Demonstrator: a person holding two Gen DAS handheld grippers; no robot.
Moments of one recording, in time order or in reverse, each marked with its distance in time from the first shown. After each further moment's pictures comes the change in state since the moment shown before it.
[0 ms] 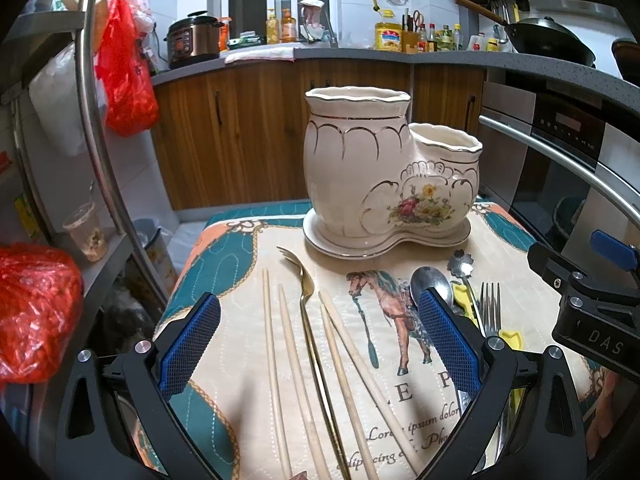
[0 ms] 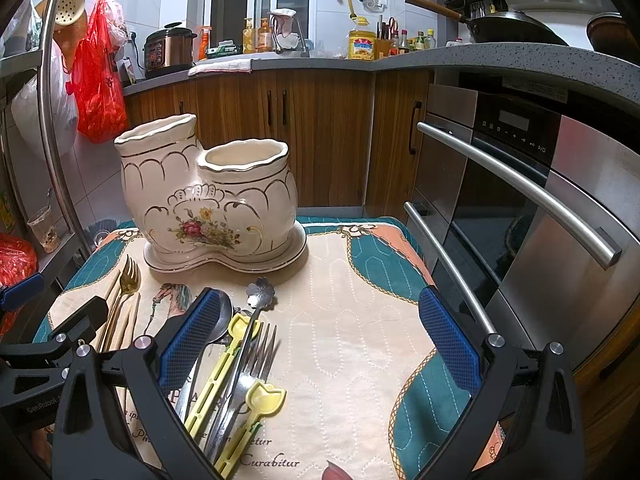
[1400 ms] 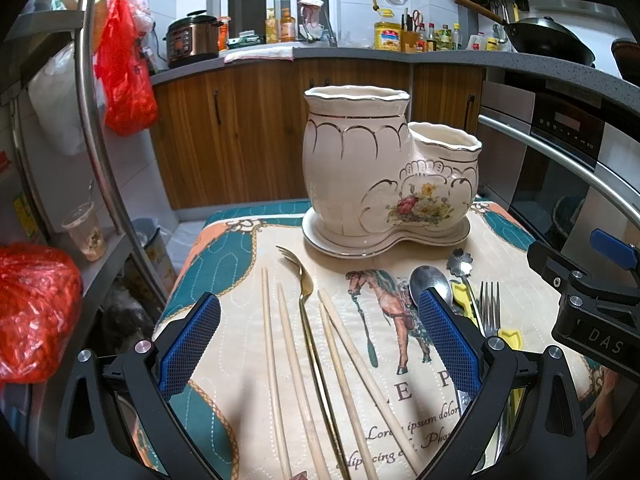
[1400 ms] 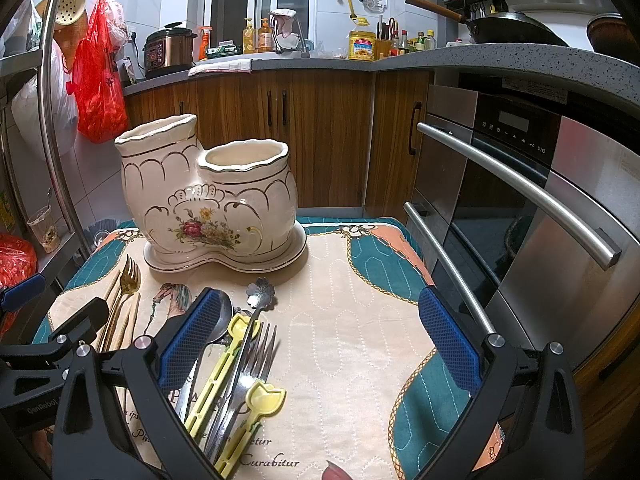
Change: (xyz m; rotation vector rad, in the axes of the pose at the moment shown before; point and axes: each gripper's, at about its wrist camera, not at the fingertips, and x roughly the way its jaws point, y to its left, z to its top) left arm 0.003 -0.005 -0.002 -0.001 0.003 -0.001; right arm -0.001 0.000 0.000 -0.001 -0.001 -0.001
